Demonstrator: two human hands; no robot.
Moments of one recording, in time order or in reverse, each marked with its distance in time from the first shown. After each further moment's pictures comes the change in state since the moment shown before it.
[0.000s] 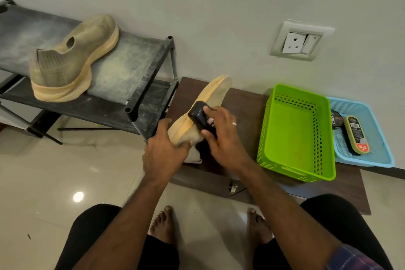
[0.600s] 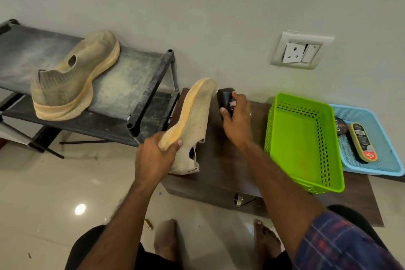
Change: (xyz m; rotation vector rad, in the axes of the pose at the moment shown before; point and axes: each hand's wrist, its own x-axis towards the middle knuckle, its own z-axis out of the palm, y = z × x) left_hand 0.034 -0.016 -0.016 -0.137 -0.010 0.047; right_hand 0.074 0.046 -0.002 0.008 0.241 0.437
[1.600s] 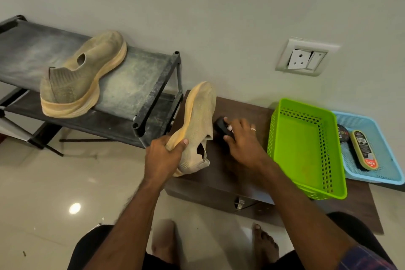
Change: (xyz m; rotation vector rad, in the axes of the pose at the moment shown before) left_hand 0.007 -0.007 0.015 -0.190 -0.035 -0.135; right_hand -0.033 0.015 -0.026 -0.374 -0.344 -0.230
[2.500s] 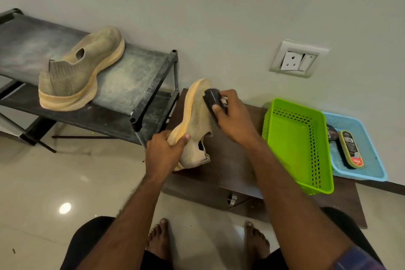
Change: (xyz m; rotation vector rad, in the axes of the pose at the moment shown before) left_hand -0.011 0.010 0.008 0.064 0.005 0.047; right_hand 0.025 -0.066 -0.051 0.302 0.098 0.143
